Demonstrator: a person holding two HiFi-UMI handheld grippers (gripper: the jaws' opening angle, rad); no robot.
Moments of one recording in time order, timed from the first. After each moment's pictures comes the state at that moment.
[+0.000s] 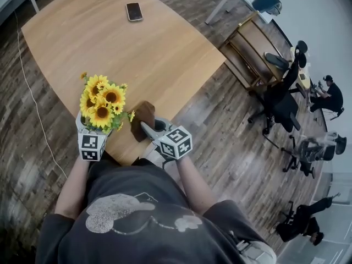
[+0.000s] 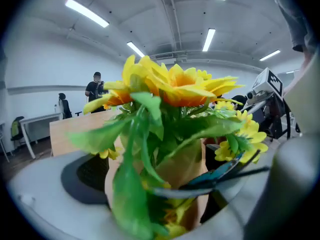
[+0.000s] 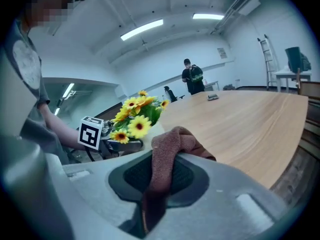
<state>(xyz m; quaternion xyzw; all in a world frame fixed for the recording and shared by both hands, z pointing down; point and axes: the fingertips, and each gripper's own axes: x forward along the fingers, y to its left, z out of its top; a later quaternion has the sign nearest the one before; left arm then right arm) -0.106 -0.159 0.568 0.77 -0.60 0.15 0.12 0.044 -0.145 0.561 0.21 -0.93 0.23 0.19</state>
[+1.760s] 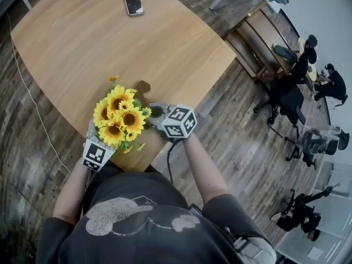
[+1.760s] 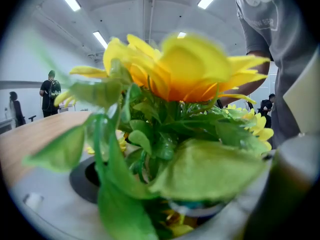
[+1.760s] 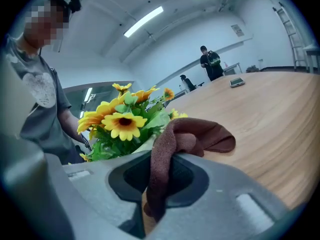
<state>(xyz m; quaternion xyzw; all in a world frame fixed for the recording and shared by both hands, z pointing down) -0.058 -0.157 0.577 0.89 -0.41 0.18 0.09 -0.016 -0.197 0.569 0.06 -0.94 0.27 0.21</state>
